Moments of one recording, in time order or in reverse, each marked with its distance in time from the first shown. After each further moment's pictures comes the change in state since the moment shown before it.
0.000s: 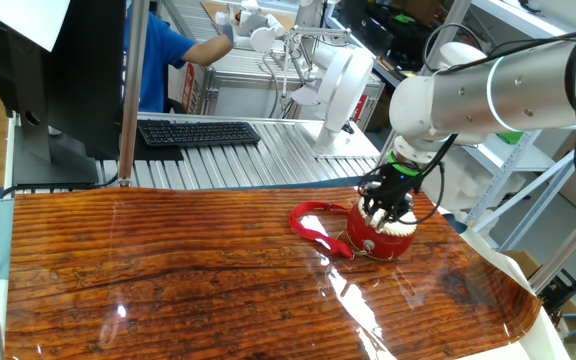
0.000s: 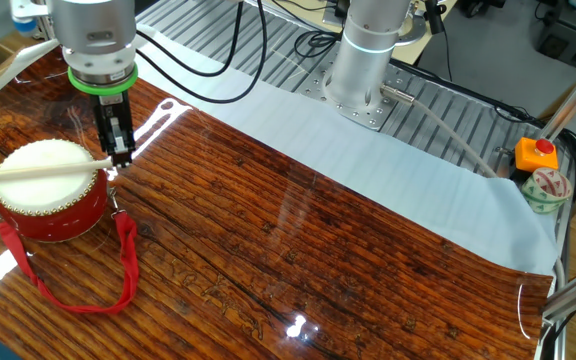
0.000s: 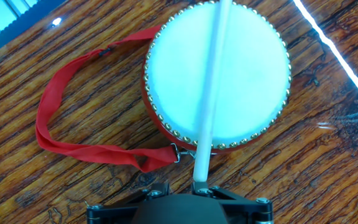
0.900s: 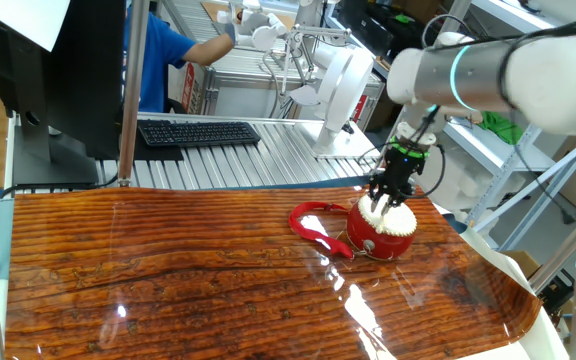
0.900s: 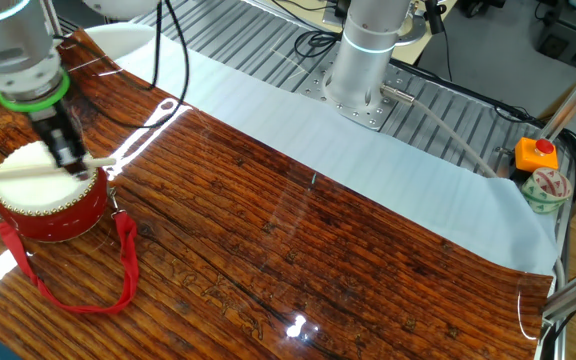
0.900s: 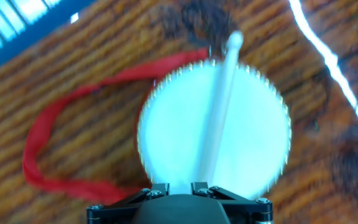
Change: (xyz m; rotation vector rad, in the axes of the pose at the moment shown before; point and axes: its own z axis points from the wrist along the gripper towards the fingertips) arm -0.051 -0.009 0.004 0.004 0.135 -0.052
